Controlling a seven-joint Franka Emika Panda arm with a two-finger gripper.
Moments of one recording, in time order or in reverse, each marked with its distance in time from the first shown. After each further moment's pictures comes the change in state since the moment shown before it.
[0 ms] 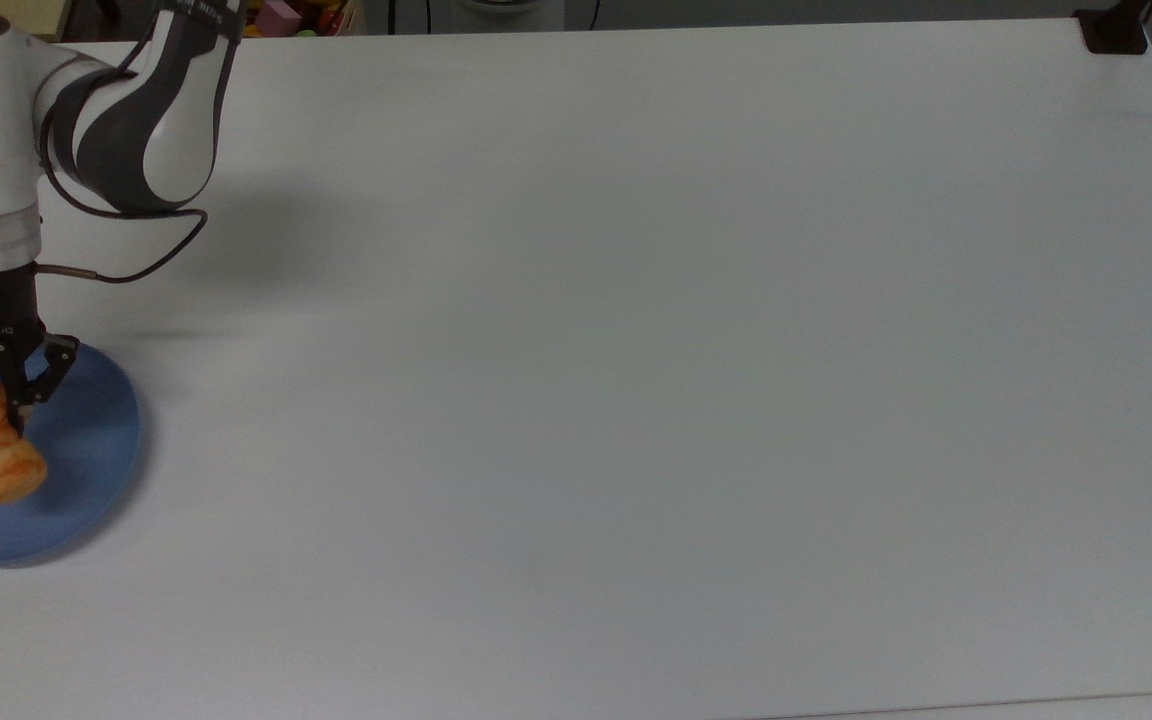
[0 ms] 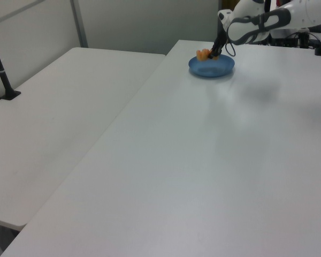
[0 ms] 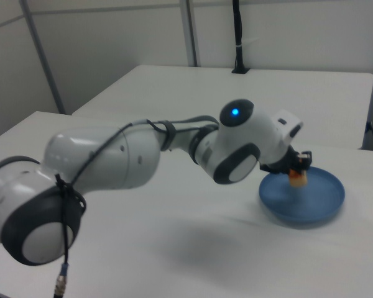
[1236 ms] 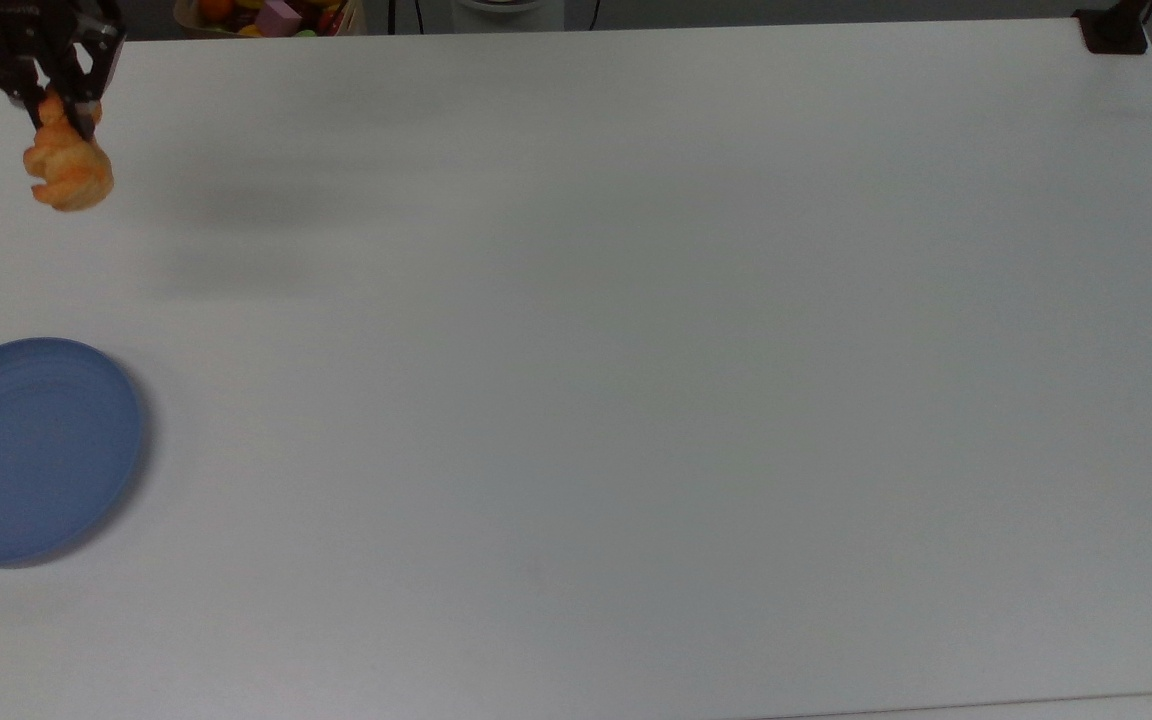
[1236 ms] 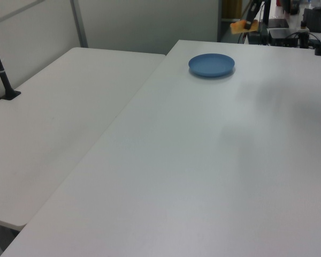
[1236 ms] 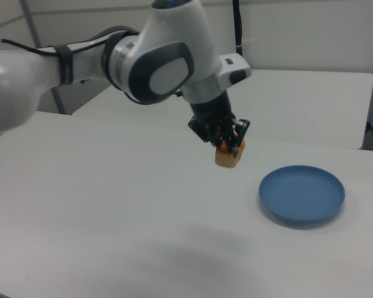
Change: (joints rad) arm 0.009 -0.640 0.000 -0.361 -0.145 -0.656 0.389
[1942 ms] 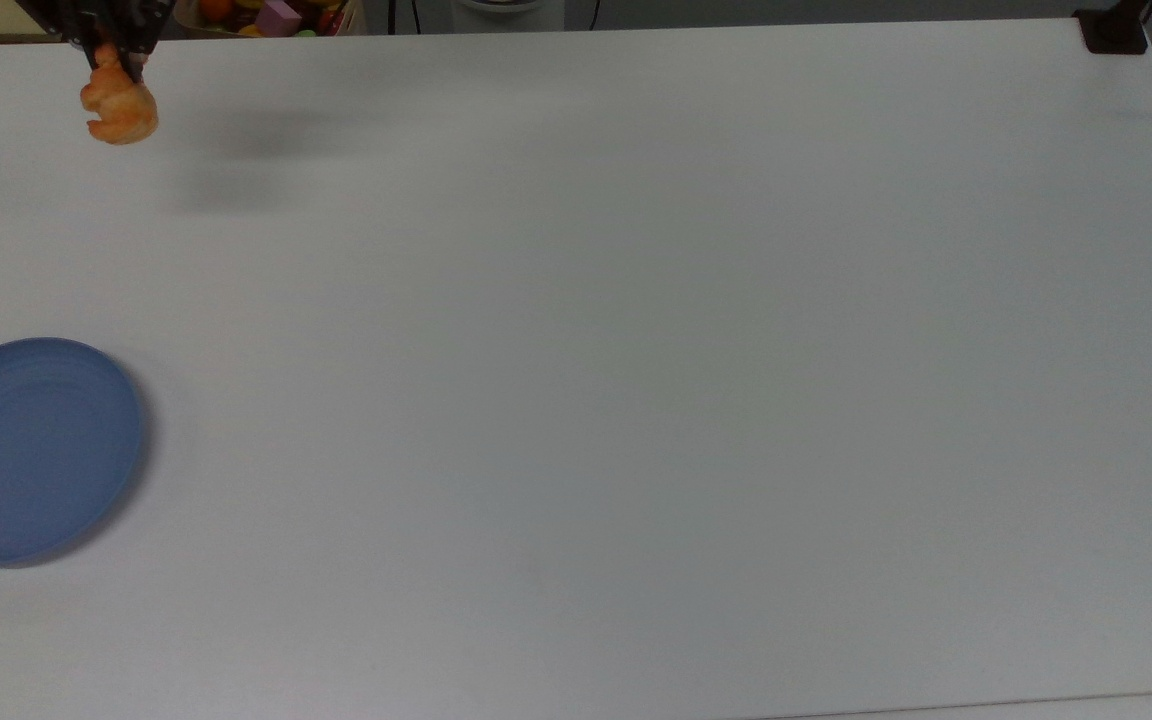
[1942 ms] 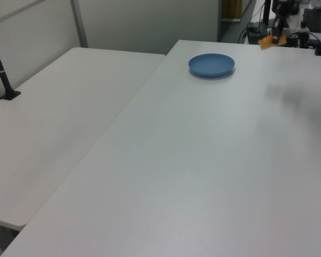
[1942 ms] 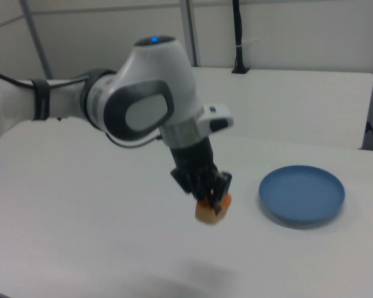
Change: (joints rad) arm 0.007 -0.175 -0.041 -0.320 -0.165 -0.009 0.106
